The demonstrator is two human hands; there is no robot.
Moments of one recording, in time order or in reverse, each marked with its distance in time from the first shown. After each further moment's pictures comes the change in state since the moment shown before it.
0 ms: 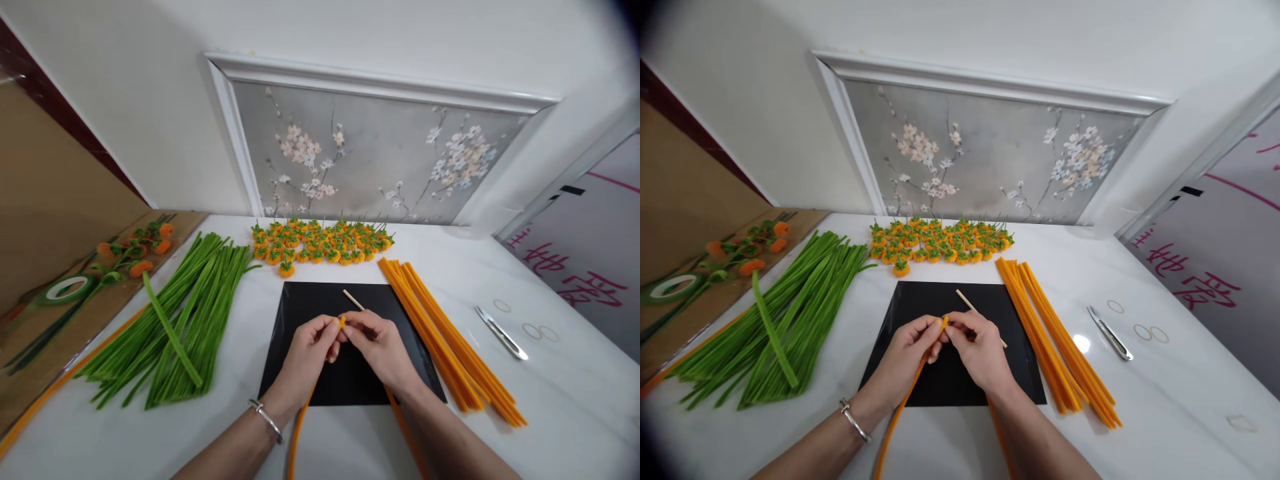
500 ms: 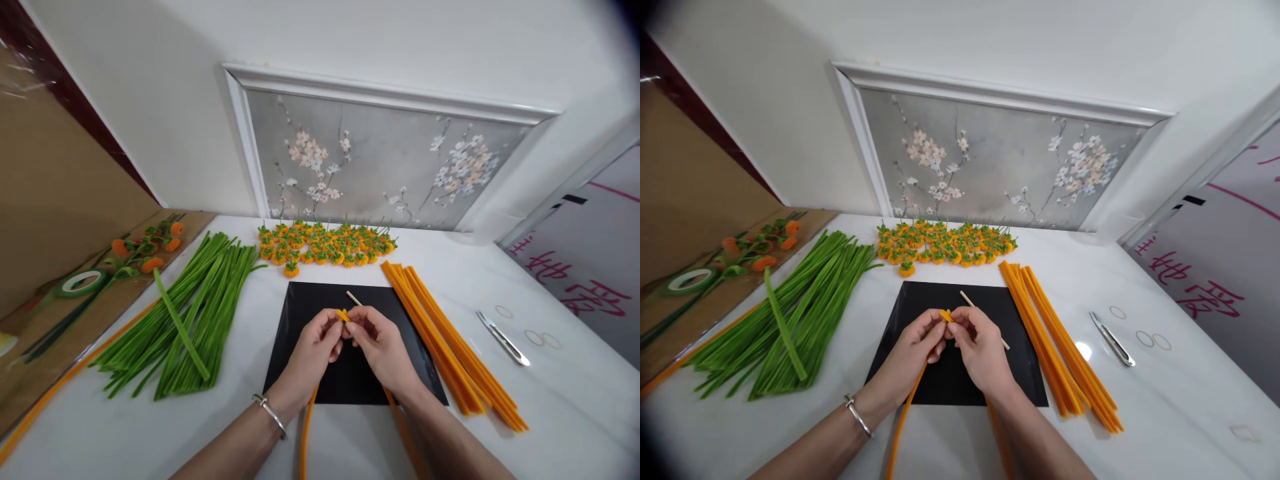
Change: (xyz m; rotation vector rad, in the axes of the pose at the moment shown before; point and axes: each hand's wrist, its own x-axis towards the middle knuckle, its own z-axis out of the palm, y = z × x) left_hand -0.003 0.006 0.002 -0.115 -0.027 -0.014; right_hand -0.004 -0.003 0.003 0.045 -0.043 -0.027
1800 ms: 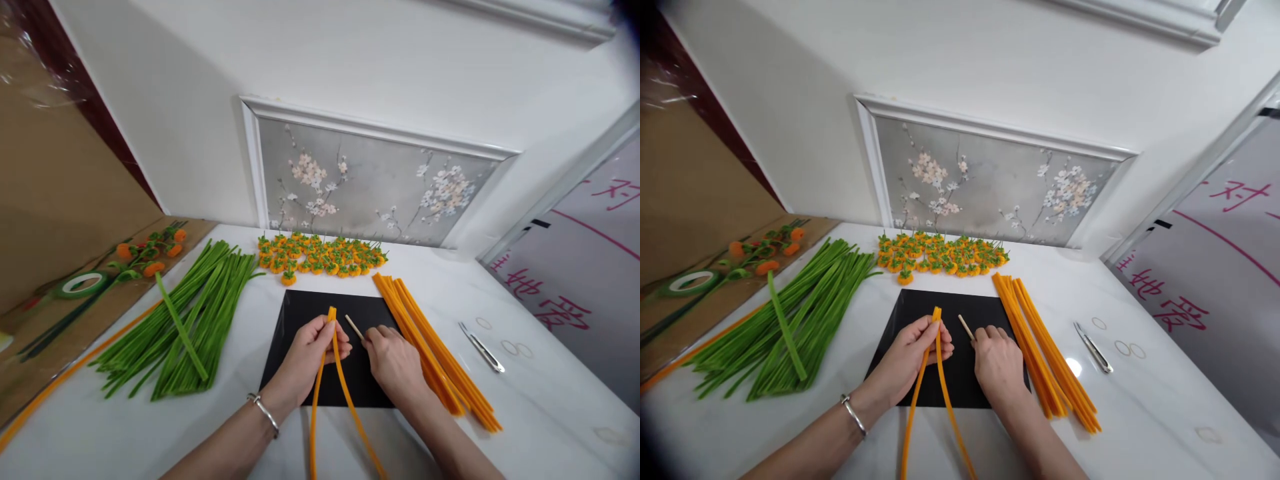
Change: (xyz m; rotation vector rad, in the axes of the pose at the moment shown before) left_hand -0.007 0.010 0.004 -0.169 0.004 -0.049; right_hand -0.012 0.000 -0.028 -1.267 -0.007 -0.048
